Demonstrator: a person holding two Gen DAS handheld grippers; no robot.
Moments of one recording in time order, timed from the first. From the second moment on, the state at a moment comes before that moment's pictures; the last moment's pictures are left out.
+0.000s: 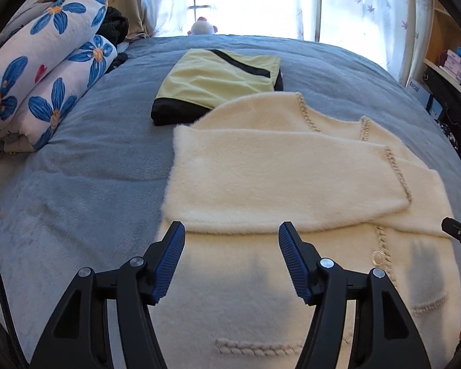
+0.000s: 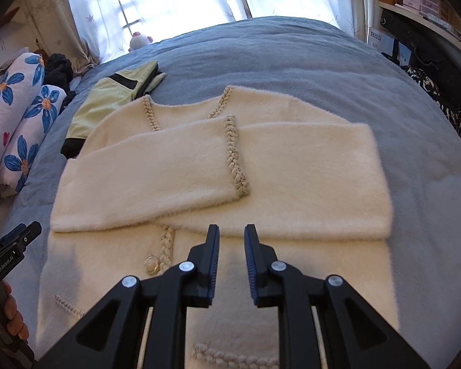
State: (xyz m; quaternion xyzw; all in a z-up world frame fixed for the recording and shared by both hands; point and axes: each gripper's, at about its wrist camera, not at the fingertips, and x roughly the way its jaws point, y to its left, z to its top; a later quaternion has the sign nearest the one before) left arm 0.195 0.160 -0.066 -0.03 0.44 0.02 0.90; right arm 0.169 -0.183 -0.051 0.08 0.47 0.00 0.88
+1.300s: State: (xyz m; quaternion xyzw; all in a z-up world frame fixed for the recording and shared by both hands) left arm -0.017 0.205 -0.025 -0.02 0.43 0.02 0.90; right arm -0.034 -0.186 -0.002 0.02 0.39 0.01 0.92
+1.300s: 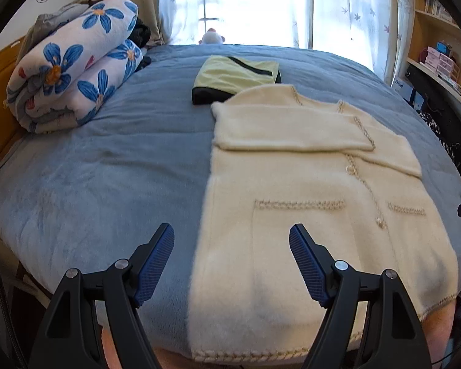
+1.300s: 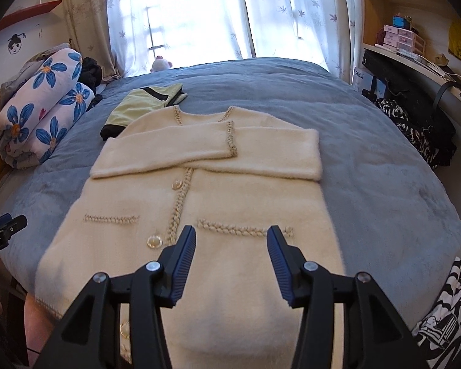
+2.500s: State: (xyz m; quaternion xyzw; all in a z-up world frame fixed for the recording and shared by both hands) left arm -0.046 0.255 -0.145 -0.11 0.56 -0.10 0.82; right arm -0.098 -0.308 -0.113 0.22 0.51 0.01 0.83
